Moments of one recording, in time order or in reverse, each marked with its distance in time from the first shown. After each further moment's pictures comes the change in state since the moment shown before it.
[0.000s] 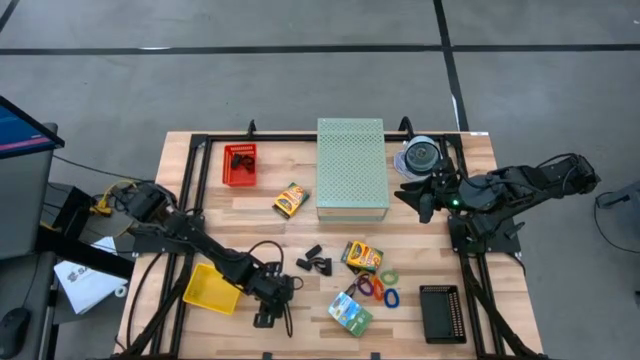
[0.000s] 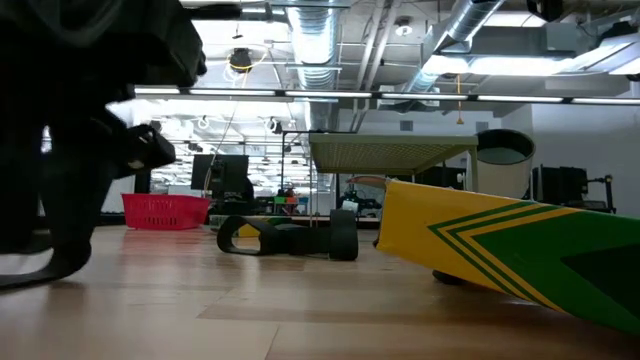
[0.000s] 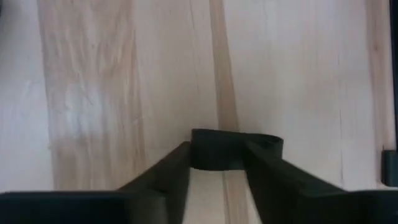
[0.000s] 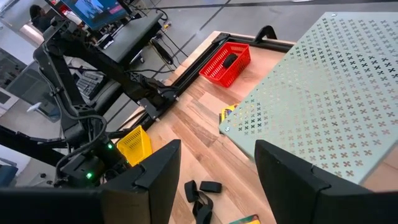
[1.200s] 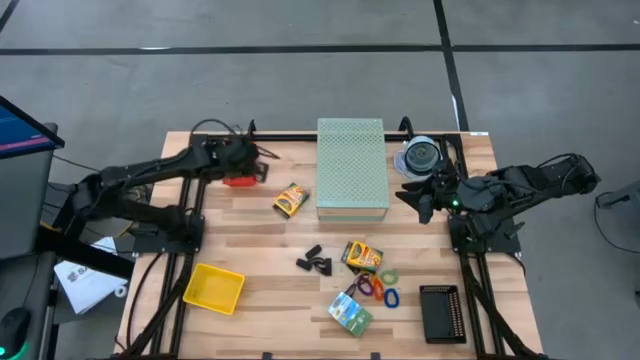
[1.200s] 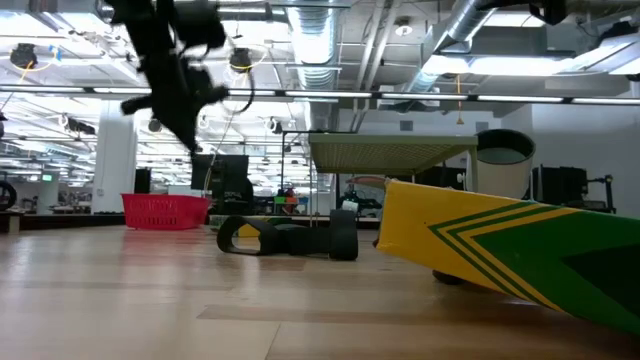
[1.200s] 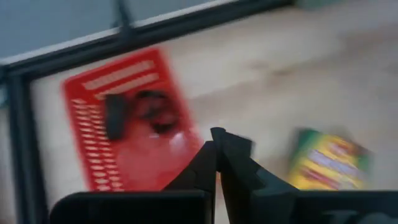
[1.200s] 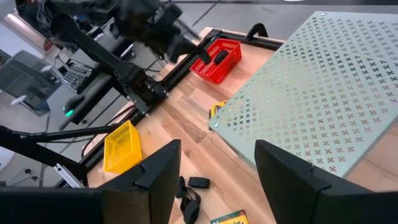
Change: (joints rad) left arm 1.053 -0.581 -0.097 -0.449 -0.452 -0.177; right arm -0.003 0.000 0.000 -0.046 0.005 -0.008
